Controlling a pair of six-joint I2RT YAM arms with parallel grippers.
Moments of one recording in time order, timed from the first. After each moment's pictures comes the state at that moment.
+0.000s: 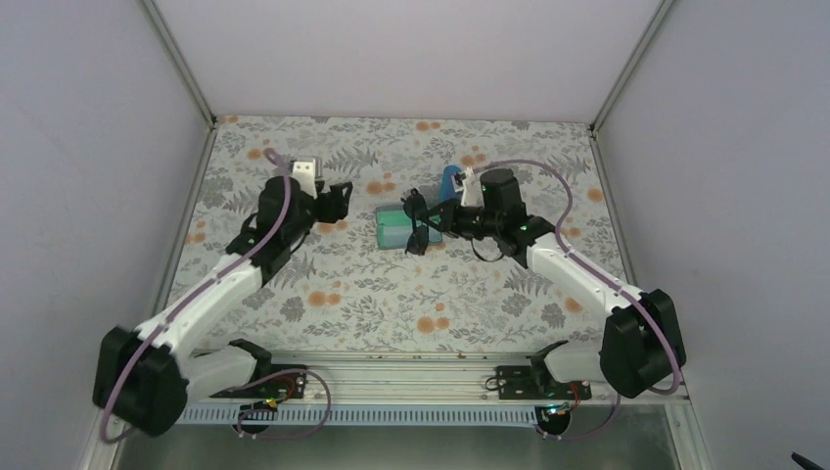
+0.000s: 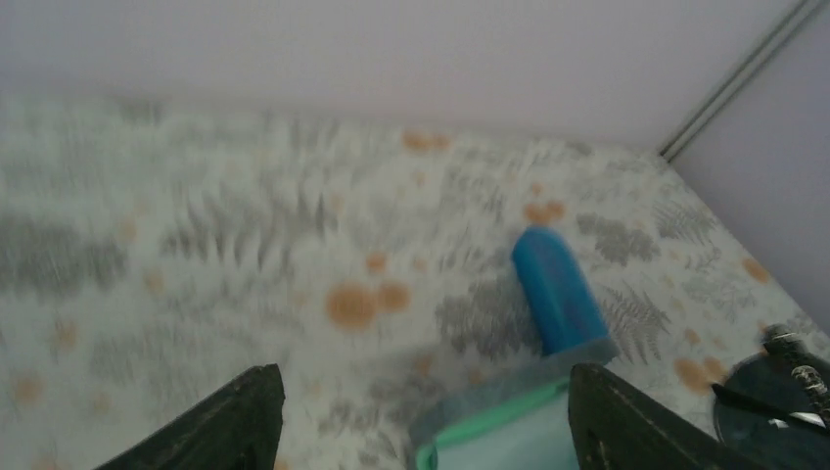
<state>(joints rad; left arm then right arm) -0.42 1.05 0.75 0.06 0.00 -0.33 0.50 1.32 0.92 -0.11 -0.64 0.79</state>
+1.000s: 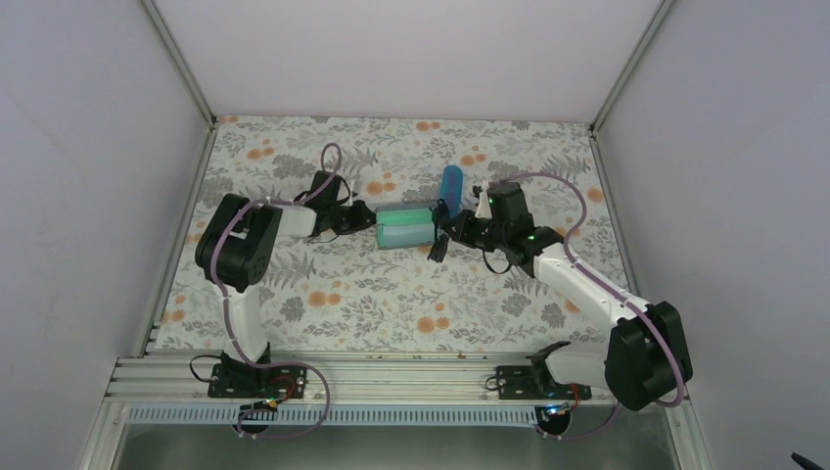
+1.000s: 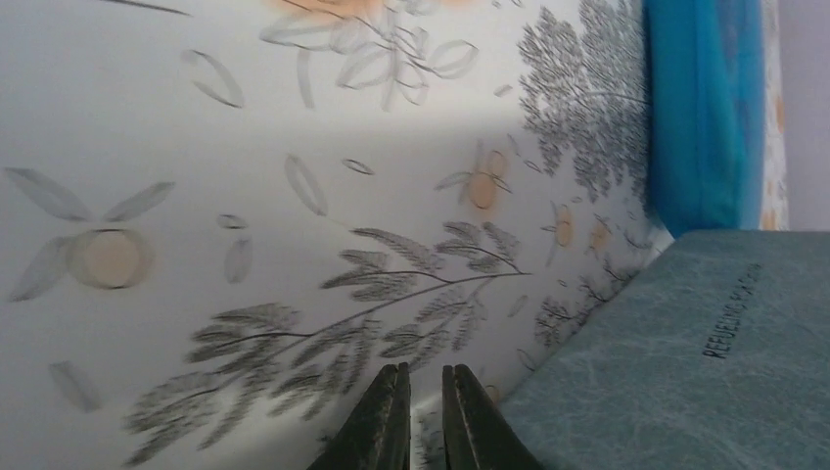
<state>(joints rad) -0.32 1.96 0.99 0.11 0.53 -0.59 0.45 1.26 0.80 -0.24 -0.37 0.73</state>
